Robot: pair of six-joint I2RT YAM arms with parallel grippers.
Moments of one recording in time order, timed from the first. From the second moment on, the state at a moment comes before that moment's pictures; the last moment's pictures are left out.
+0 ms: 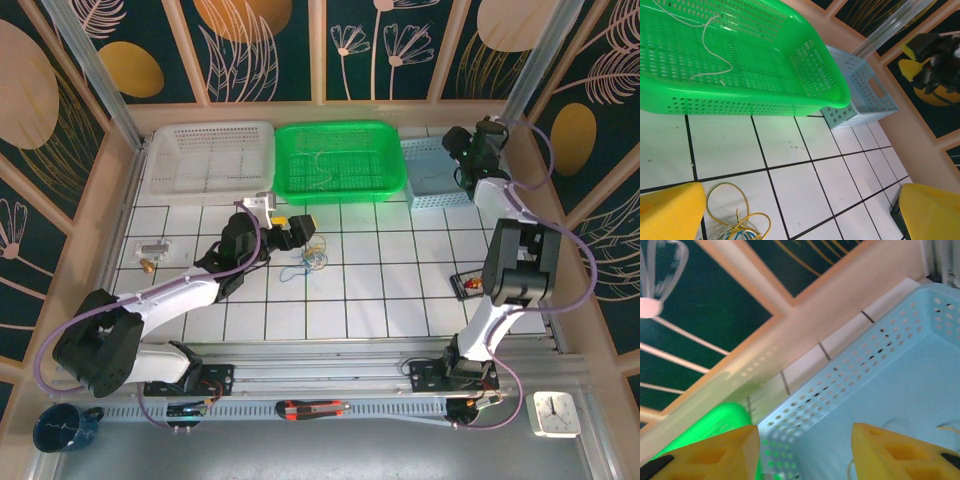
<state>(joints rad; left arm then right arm) -0.62 1.32 0.61 0.43 0.09 -0.71 -0.07 1.75 1.29 0.09 -0.07 0.60</state>
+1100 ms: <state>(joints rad) -0.48 1.35 0.48 0.44 0.18 -0.87 0.70 1.61 0.87 -0.01 -0.29 0.23</state>
